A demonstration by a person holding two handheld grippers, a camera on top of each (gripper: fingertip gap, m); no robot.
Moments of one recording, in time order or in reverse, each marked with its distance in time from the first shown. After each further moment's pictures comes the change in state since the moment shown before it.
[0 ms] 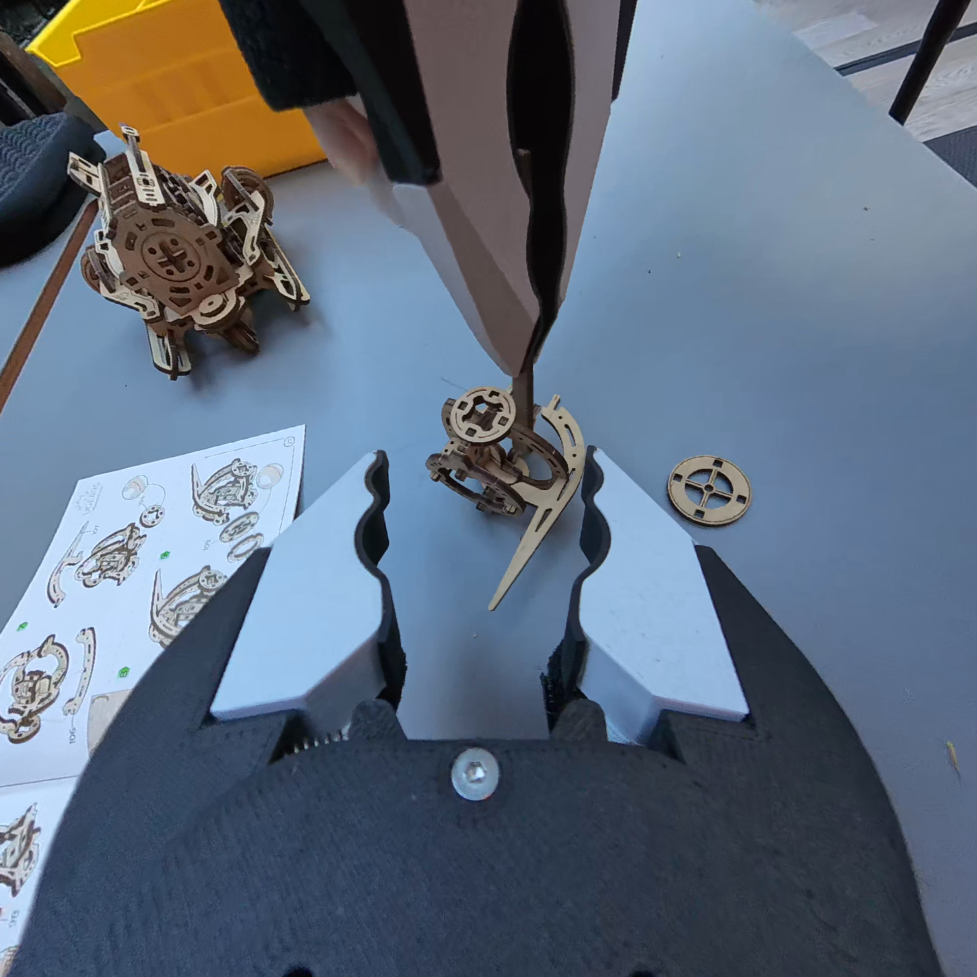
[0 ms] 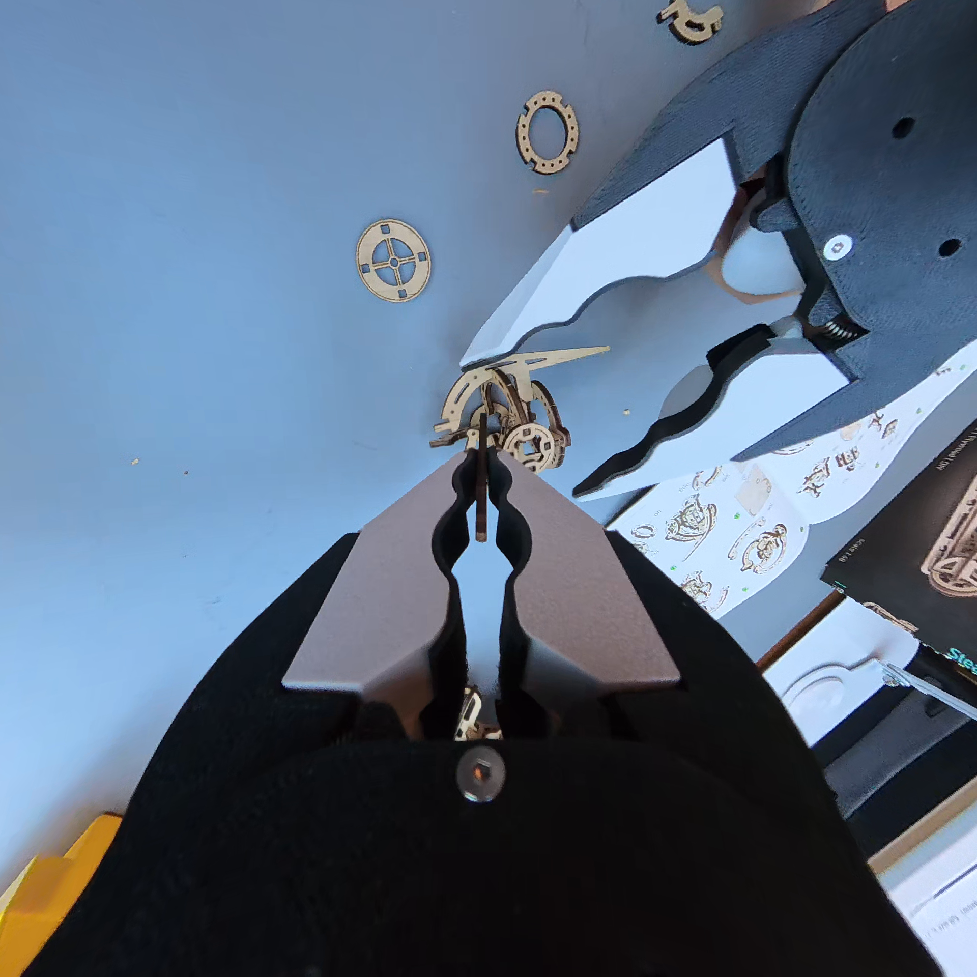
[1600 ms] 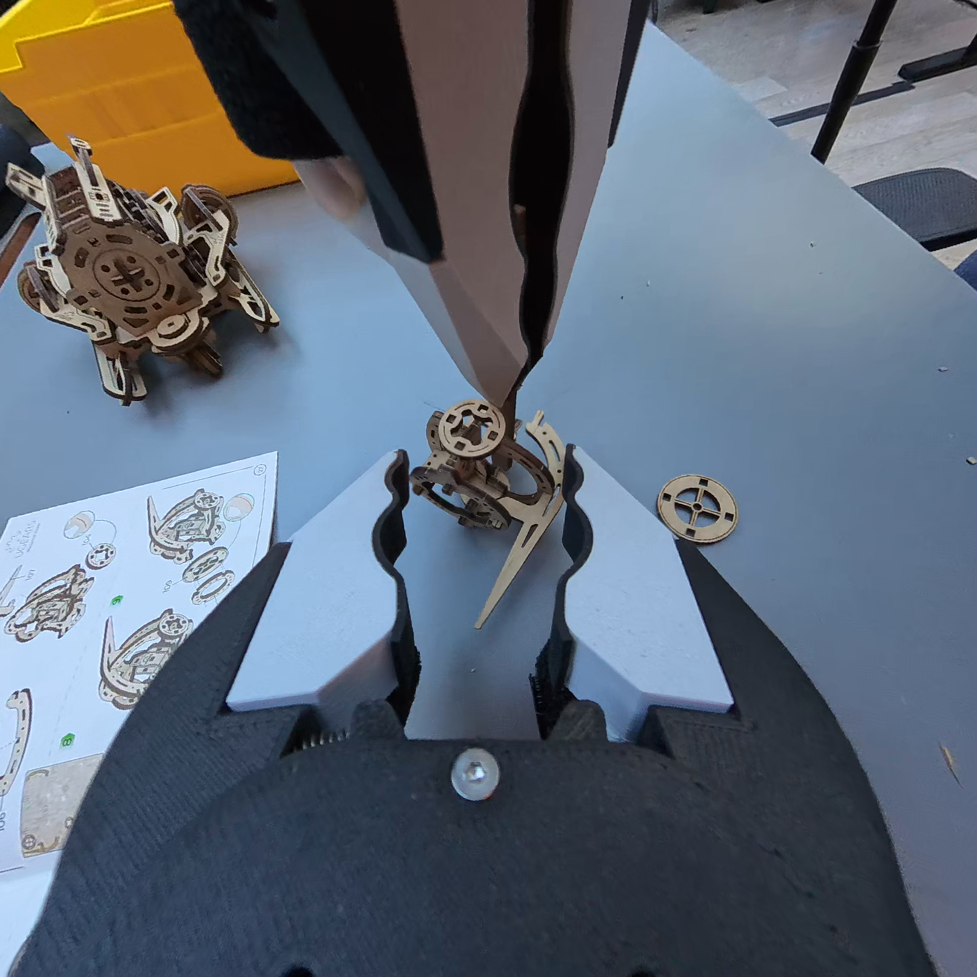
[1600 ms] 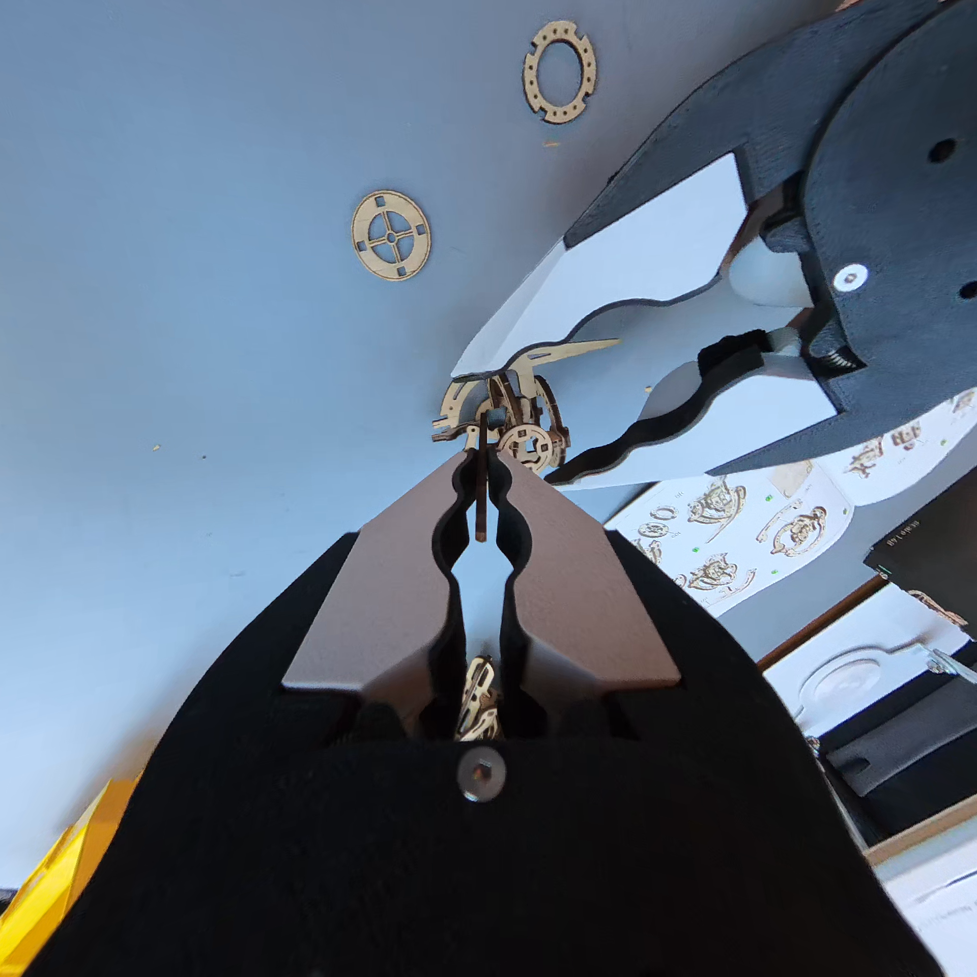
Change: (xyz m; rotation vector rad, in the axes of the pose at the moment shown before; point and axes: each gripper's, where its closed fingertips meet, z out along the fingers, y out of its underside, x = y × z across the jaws) left arm 0.003 -0.006 0.008 0.050 0.091 -0.027; right arm 0.000 0.006 0.003 -0.107 -0.083 0.043
